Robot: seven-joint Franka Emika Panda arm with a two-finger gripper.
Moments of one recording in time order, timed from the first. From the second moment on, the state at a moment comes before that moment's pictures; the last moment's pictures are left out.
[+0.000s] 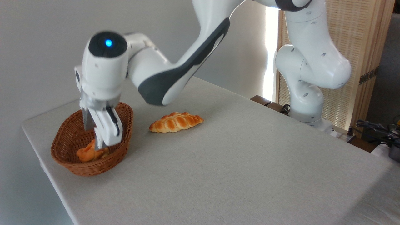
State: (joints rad) arm -0.02 0.27 -0.19 -1.72 -0.62 2.21 0.97
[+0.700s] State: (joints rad) arm -0.02 0.10 -0.01 -1.49 -0.14 1.61 0.77
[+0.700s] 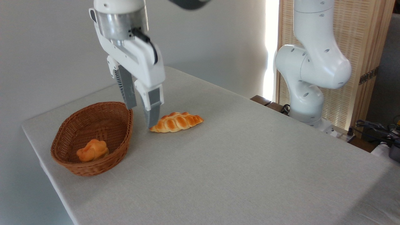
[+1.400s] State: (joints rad) arm -0.04 0.09 -0.02 -1.49 -0.02 1.60 0.66
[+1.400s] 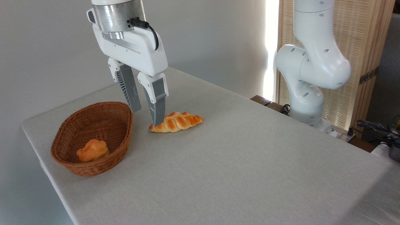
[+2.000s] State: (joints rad) arm -0.04 0.07 -0.02 -1.51 -0.01 1.56 0.68
